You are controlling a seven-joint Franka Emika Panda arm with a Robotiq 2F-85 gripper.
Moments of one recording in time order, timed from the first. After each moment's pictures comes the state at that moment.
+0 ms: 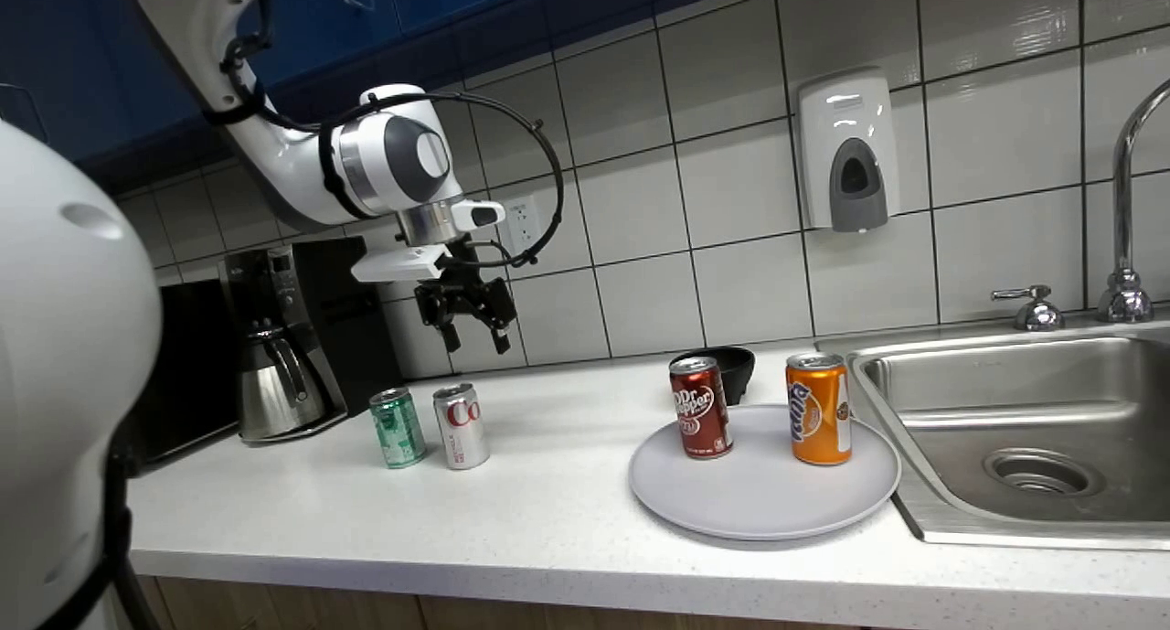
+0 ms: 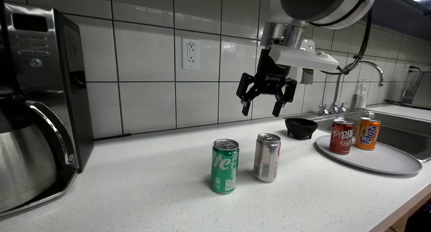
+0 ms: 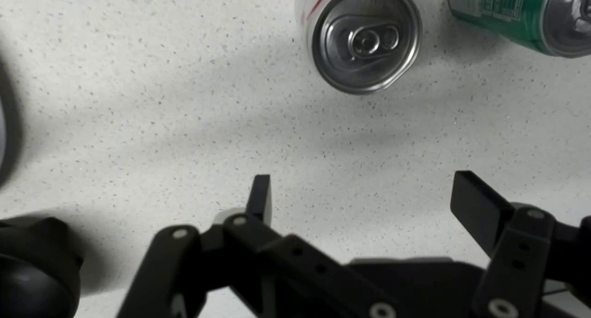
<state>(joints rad) 0.12 0.01 0.11 -2.37 -0.03 2.60 0.35</state>
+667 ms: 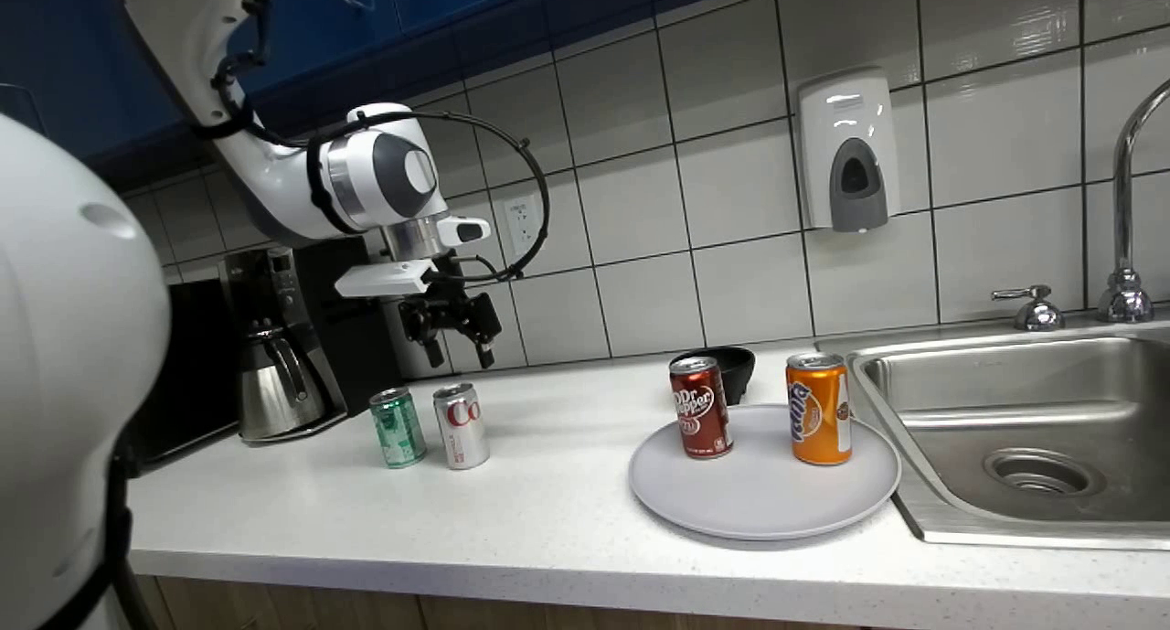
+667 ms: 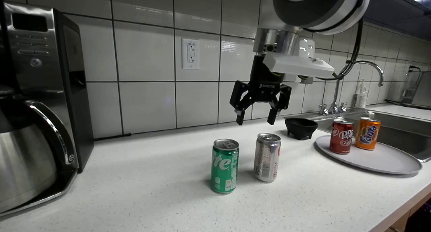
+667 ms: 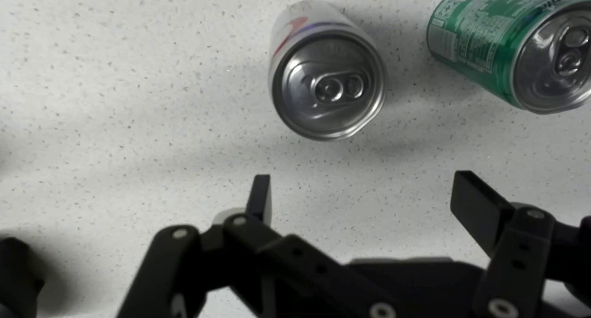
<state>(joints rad) 0.15 0.04 0.12 -2.38 -0.03 2.60 0.35</state>
